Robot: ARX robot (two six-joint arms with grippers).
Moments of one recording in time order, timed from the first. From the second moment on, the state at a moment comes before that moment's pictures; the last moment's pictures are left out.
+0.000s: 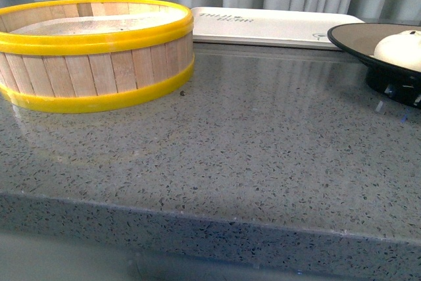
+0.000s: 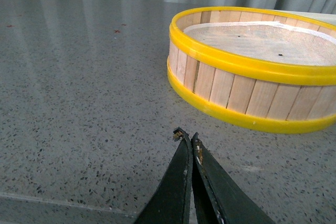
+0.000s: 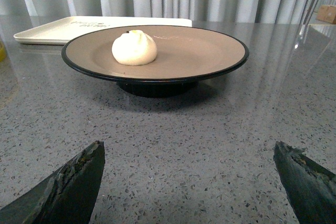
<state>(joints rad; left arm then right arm) 0.00 0.62 0.13 0.48 0.00 0.00 0.00 0.00 0.01 0.00 0.00 0.00</state>
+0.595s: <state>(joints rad) 0.00 0.37 0.03 0.34 0.00 0.00 0.00 0.00 0.01 0.00 0.00 0.00</state>
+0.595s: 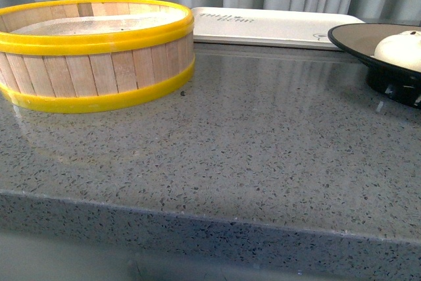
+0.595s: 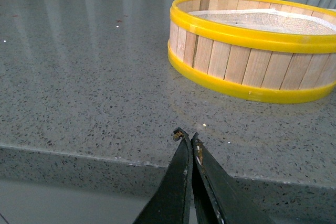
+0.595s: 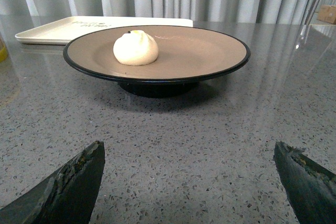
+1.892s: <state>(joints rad) 0.00 0.00 0.03 0.00 0.00 0.00 0.00 0.00 0.01 0.00 0.00 0.00</state>
